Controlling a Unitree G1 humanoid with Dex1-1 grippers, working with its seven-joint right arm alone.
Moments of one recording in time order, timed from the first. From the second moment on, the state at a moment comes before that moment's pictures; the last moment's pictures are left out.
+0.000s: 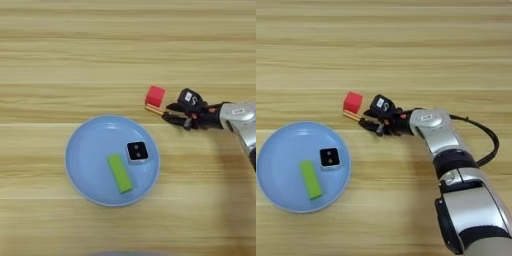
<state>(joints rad) -0.60 -0.47 0.14 0.90 -0.11 -0.19 0.97</state>
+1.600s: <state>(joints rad) -0.54 -0.47 0.07 0.47 0.05 -0.03 1.04</state>
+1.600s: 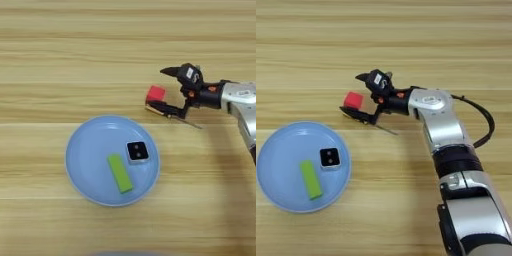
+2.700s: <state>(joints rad) -0.45 -0.46 0.09 0.23 0.13 0.10 1.08</state>
